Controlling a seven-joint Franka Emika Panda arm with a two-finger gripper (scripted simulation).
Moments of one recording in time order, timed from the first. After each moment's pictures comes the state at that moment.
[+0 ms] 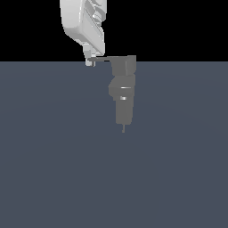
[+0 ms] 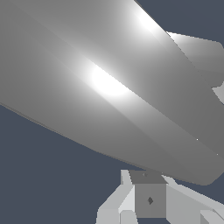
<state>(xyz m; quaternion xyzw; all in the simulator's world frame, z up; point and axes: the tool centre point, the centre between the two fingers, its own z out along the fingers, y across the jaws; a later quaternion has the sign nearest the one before) -0.045 0.067 0.285 0.64 -0.76 -0.08 0.06</state>
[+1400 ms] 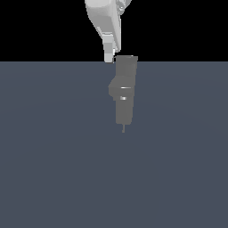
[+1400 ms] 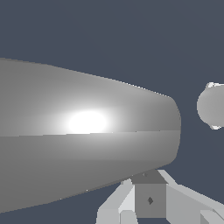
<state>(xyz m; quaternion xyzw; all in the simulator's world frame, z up) -0.107 0.011 0.295 0.66 -0.75 -0.08 0.07</state>
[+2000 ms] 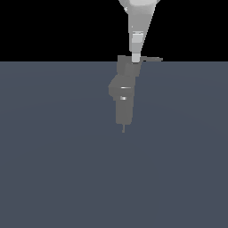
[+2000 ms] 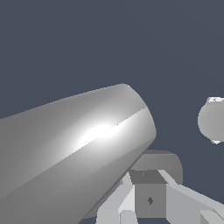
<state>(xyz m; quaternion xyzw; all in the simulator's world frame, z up) -0.113 -0.049 0.296 0.65 -0.75 -0.08 0.07</state>
